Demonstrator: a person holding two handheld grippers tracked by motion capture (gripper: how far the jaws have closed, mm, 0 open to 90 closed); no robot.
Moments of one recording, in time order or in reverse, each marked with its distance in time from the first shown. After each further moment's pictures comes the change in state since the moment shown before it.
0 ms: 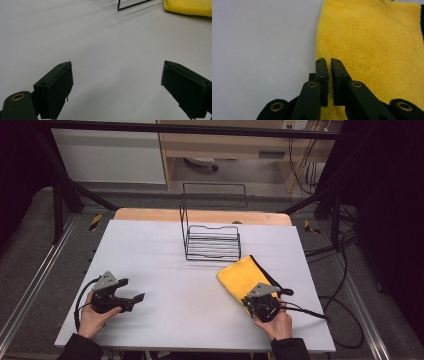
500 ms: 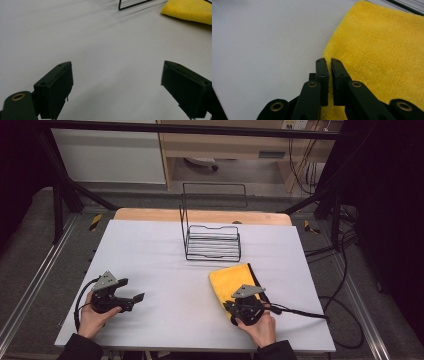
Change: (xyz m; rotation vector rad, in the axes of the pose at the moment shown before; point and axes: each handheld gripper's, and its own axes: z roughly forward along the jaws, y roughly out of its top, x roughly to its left) left arm 0.000 0.000 0.000 0.000 0.006 -0.003; right arm 0.039 0.022 0.011 -0.027 0.136 0.062
